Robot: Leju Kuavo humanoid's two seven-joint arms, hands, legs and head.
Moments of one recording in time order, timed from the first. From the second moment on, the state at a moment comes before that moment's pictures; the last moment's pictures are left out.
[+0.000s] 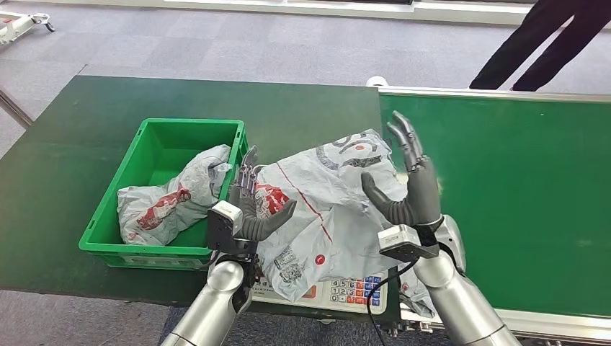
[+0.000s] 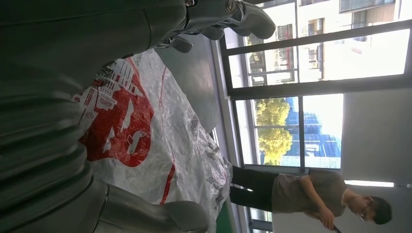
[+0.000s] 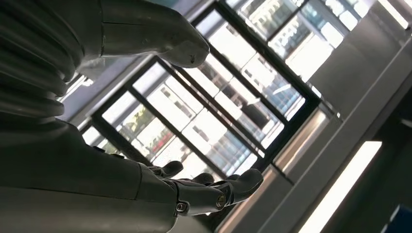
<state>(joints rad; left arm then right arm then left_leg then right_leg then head) -0.30 -0.23 -0.29 -0.94 -0.01 0.19 -0.70 -0.41 -0.07 0.50 -1.35 0.33 -0.46 -0.69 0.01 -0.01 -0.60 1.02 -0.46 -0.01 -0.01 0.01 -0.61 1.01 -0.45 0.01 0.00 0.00</state>
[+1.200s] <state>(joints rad) -0.26 -0.20 -0.25 -1.02 -0.04 0.26 -0.70 -0.19 -0.02 -0.08 -1.06 0.20 -0.57 -0.70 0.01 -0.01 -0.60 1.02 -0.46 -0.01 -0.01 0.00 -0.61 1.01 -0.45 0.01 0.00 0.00</state>
